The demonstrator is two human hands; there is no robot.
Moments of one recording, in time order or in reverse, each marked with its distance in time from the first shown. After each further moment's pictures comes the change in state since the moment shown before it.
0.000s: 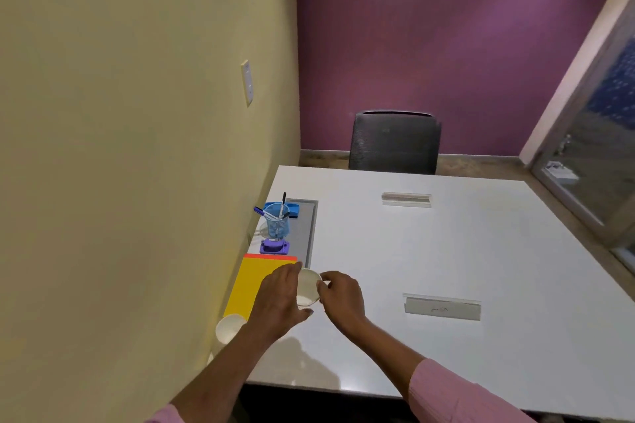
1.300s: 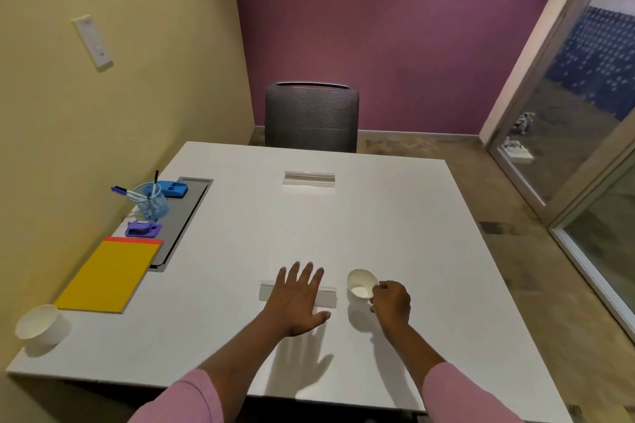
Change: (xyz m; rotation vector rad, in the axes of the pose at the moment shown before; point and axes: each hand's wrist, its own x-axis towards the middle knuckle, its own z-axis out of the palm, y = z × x) left_hand 0.111 0.331 0.249 0.341 -0.457 0.109; right_hand 0.065 0.367 -0.315 0.185 0.253 0.512
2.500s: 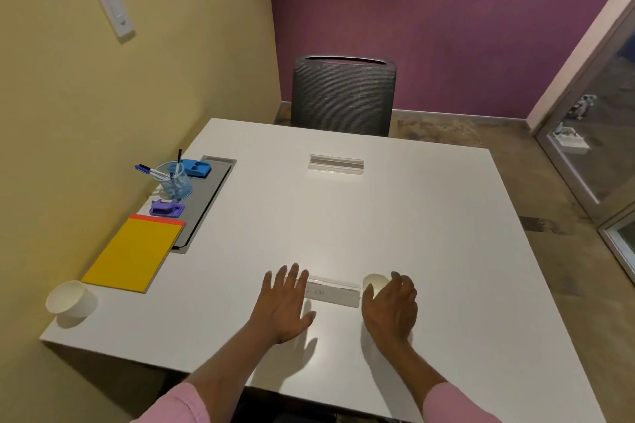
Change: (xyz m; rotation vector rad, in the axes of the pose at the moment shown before) left_hand -0.021 -0.052 0.027 0.005 -0.002 -0.174; right_hand -0.003 0.004 0.063 -0.477 0.158 -0.334
